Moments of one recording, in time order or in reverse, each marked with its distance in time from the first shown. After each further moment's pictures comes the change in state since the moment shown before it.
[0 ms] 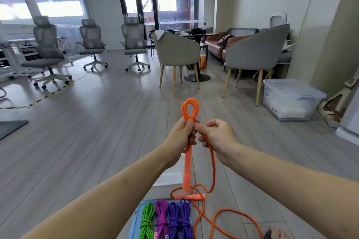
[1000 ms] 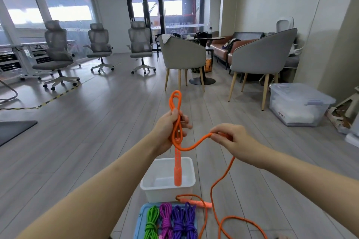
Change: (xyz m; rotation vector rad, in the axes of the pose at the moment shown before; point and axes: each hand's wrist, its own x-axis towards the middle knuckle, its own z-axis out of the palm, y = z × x) left_hand 0.015 0.026 -0.050 -0.403 0.050 -0.141; right_hand 0.016 -0.003 -0.058 -0.833 -0.382 -0.584
